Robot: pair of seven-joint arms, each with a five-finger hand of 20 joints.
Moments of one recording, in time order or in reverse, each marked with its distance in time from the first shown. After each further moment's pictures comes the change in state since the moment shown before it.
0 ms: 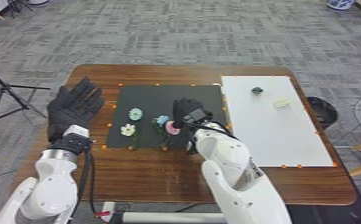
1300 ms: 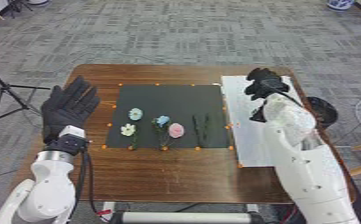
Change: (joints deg) left arm 1.3 0.0 -1.0 -0.9 -0.1 0.1 1.9; right arm 10.8 14.4 16.8 8.6 10.7 1.2 9.9
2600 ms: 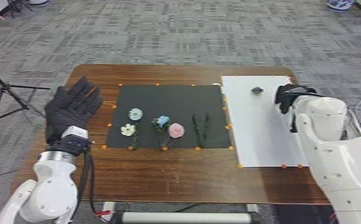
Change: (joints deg) left arm -0.1 -0.4 0.6 -0.5 0.9 0.5 -0.9; right arm 2.2 5.6 6.0 7.2 -17.9 -18.2 -15.4
